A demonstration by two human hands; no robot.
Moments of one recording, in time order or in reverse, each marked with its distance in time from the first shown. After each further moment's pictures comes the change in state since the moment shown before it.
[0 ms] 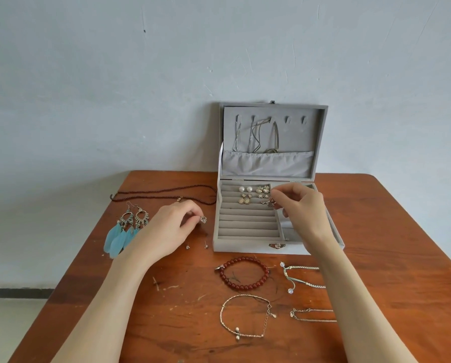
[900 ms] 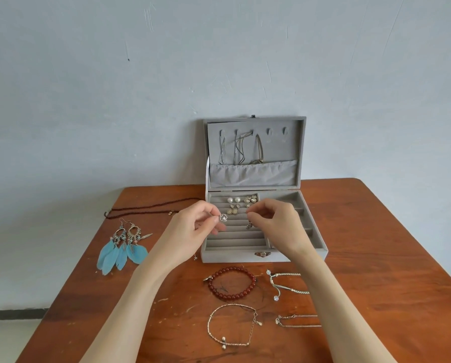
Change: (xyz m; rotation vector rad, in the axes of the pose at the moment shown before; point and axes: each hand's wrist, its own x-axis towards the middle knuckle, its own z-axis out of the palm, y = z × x) left_hand 0.010 0.061 0.001 -0.414 -0.028 -0.029; right_hand -0.009 -0.004 -0.001 -0.153 -0.175 -0.034
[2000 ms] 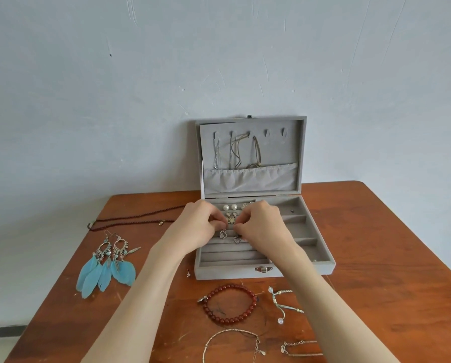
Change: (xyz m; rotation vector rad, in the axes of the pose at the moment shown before) left_hand 0.056 -0.002 0.013 0.323 -0.135 -0.173; right_hand 0.033 -0.003 0.025 -0.373 -0.075 0.134
